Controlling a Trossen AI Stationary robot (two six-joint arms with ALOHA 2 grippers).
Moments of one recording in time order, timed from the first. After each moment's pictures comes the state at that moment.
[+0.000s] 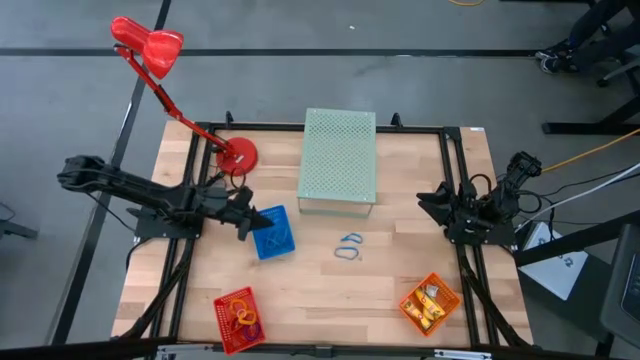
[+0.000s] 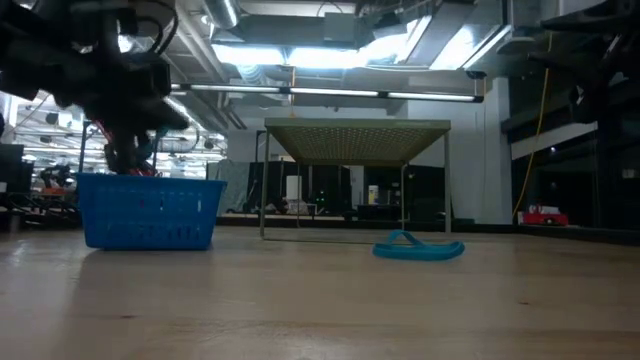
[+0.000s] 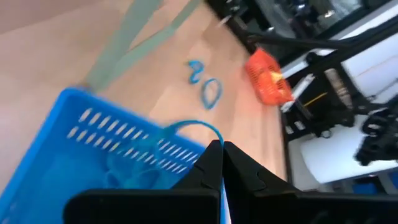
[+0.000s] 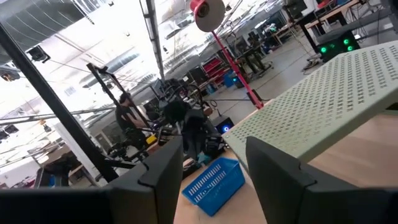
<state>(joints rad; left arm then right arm) -0.16 0.83 0.19 0.35 0.01 -0.85 0.82 0.00 0.02 0.34 1.02 0.32</state>
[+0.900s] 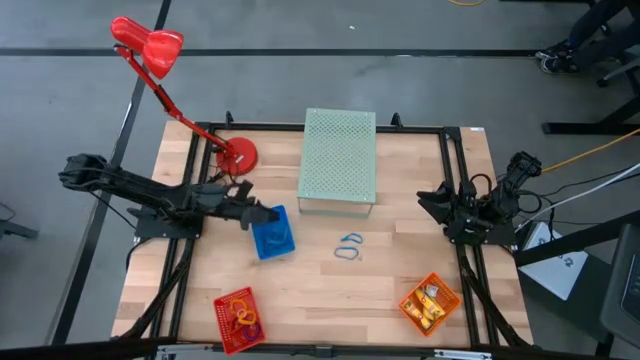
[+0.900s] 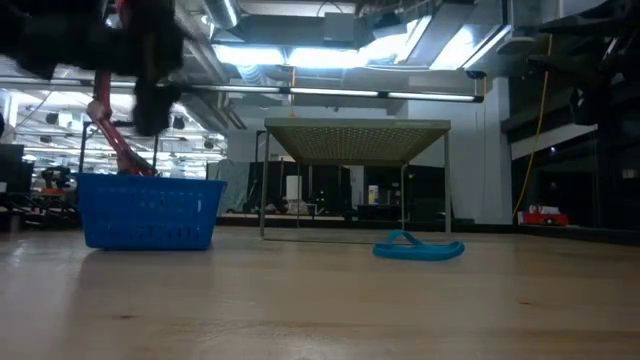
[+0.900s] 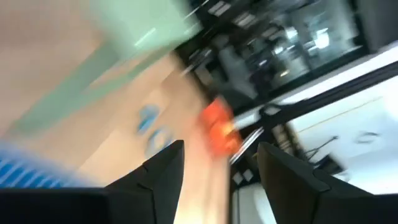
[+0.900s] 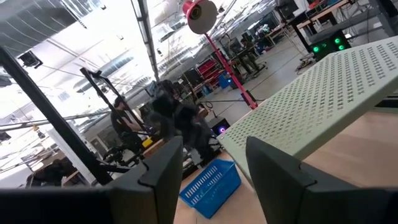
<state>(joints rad) -0.16 0.87 0.24 0.53 -0.06 -1.03 0.82 0.00 0.02 0.34 1.04 0.33</state>
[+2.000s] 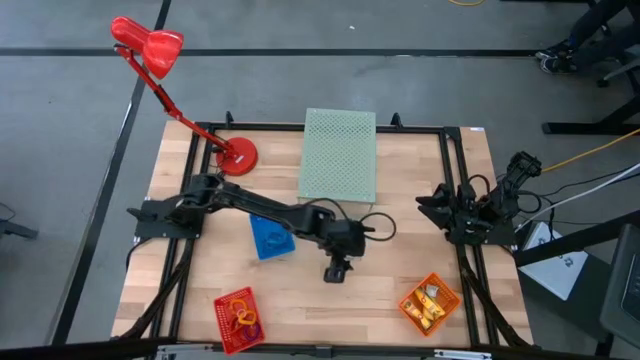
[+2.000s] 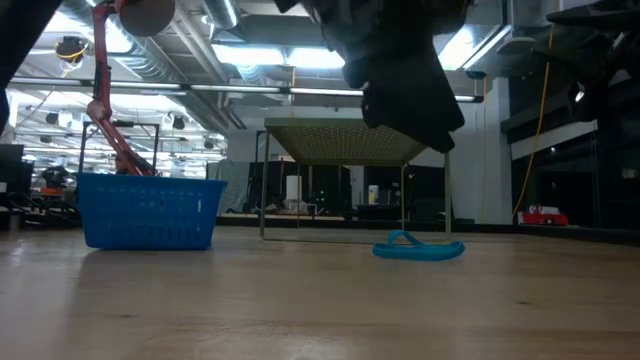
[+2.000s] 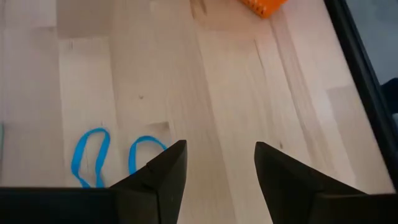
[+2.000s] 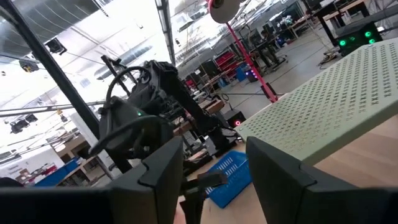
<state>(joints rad) -0.24 2.10 1.74 -0.52 0.15 -0.07 0.82 0.00 0.02 0.32 0.95 0.33</state>
